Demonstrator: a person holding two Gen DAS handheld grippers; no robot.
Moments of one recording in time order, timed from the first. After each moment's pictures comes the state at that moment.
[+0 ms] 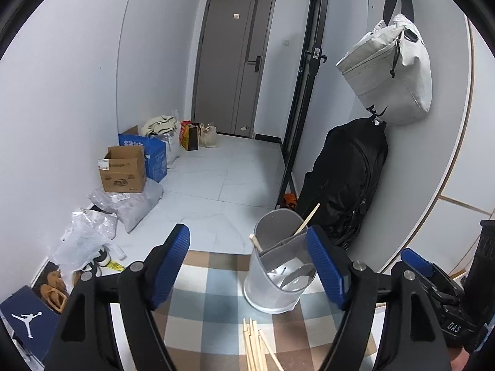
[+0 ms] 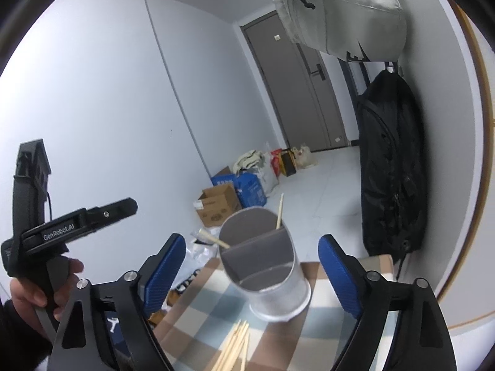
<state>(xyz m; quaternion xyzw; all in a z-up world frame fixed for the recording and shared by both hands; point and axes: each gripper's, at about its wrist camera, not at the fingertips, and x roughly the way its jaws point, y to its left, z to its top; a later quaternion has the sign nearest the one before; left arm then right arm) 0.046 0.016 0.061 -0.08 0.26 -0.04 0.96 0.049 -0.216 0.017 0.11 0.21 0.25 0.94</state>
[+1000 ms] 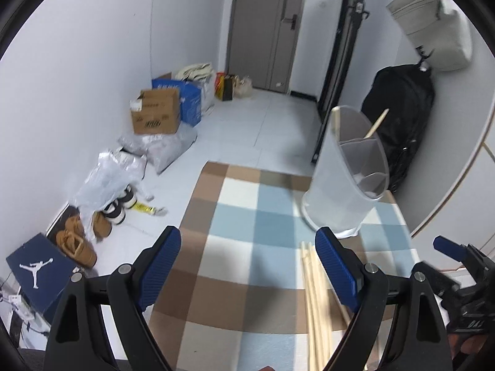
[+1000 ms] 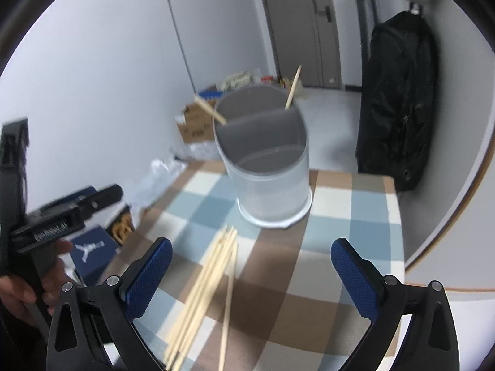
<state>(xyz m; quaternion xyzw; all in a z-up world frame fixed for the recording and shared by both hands) 0.023 0.059 -0.050 -0.09 0.36 0.03 0.93 0.036 -0.156 -0.071 -0.01 0.38 0.22 0.90</state>
